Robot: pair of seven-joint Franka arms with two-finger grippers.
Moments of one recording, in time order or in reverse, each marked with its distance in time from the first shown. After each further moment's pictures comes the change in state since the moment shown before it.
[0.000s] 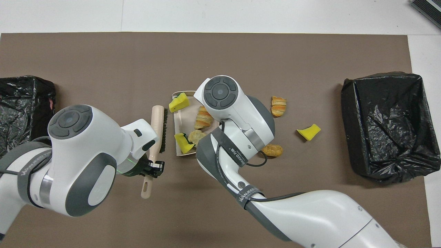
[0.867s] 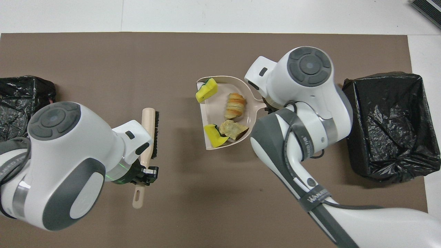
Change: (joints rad) left arm -0.013 -0.055 -0.009 0.072 0.036 -0.158 -0.106; right arm -0.200 -0.244 -0.001 -0.146 0.108 -0.021 -0.279
